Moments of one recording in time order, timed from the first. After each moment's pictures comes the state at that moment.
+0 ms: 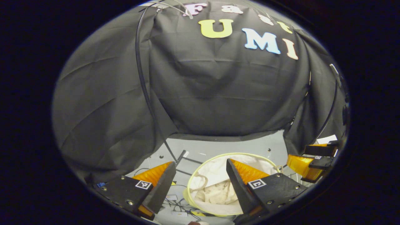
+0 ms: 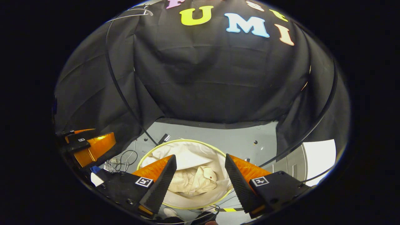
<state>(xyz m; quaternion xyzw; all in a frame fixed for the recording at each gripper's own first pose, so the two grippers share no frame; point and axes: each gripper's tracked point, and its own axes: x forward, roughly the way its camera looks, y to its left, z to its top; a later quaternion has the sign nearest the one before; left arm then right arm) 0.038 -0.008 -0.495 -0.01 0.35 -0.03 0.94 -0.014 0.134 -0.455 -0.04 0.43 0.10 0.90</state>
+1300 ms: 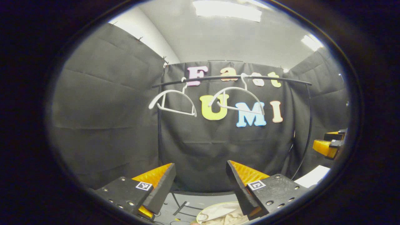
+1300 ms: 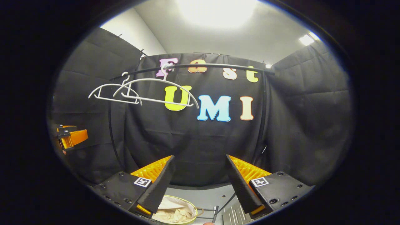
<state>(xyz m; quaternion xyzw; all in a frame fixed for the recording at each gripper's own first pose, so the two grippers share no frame) -0.031 0.057 -0.093 -0.02 0.05 -0.04 1.00 -0.056 0.046 -0.084 -0.06 0.09 0.01 0.99</state>
